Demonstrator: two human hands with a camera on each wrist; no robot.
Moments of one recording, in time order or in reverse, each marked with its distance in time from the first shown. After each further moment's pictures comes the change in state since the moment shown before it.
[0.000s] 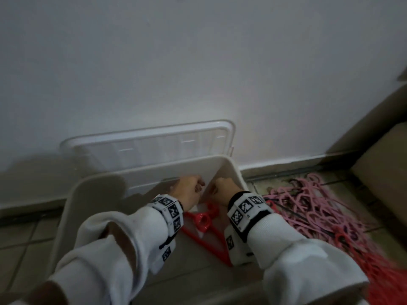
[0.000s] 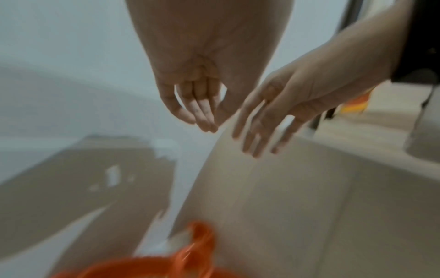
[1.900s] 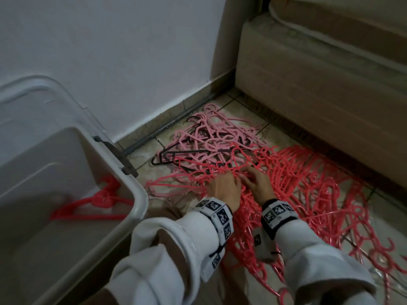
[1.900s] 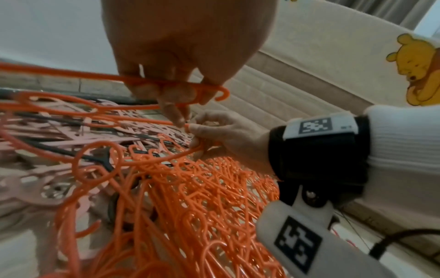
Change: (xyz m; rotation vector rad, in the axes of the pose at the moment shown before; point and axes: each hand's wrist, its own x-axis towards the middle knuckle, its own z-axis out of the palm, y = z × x) left_hand -0.103 0.233 0.273 0.265 -0.250 0.268; right_hand -0.186 0.343 0.102 0.735 0.728 0.241
